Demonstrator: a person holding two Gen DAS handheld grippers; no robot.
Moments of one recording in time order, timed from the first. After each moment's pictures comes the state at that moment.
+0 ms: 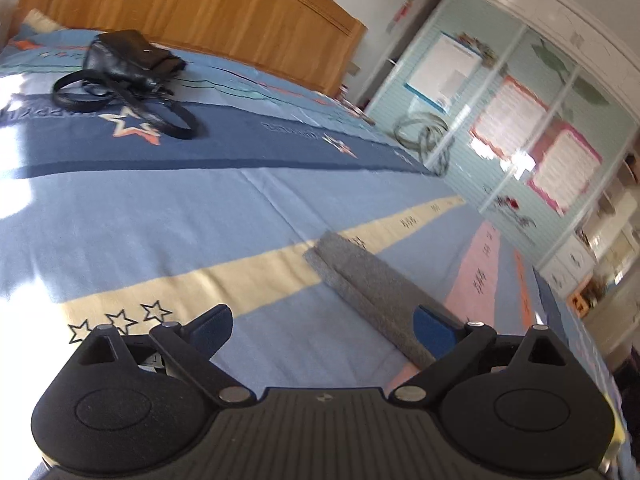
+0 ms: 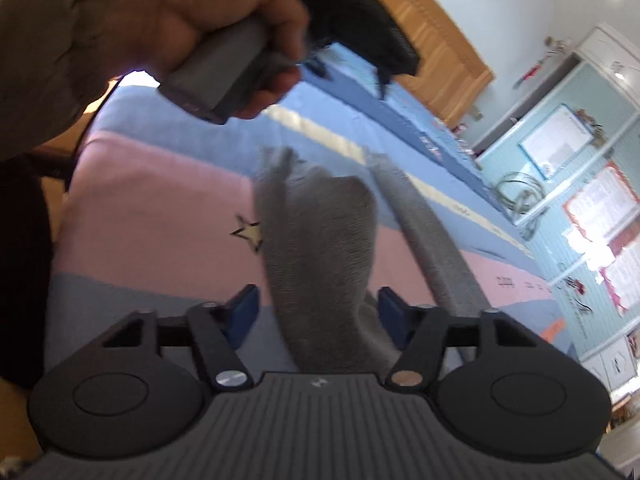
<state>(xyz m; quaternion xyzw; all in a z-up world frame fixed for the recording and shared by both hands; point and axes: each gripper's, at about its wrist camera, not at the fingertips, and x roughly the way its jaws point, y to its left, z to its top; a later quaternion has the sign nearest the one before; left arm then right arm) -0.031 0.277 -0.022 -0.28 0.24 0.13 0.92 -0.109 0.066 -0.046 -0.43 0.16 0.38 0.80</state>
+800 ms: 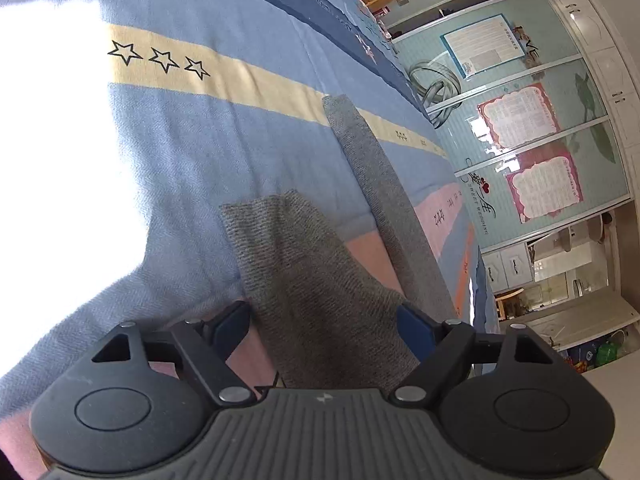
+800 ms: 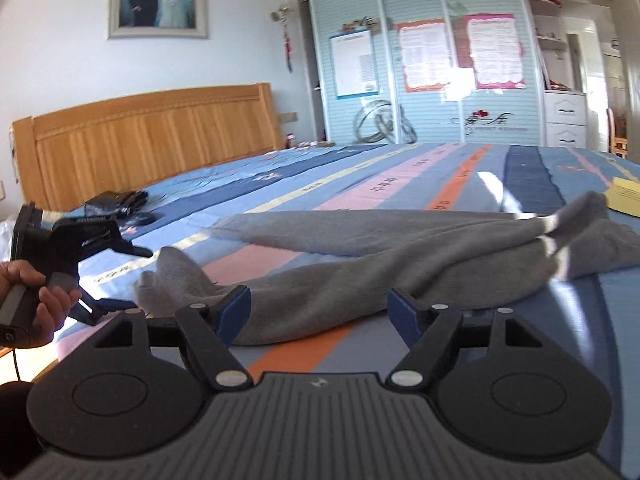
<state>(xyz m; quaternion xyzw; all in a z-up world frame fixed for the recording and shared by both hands) -0.093 0.263 -0.104 -0.52 0.27 0.08 0.80 -0.112 -0.154 -0.044 0.05 0.18 0.22 0.96</state>
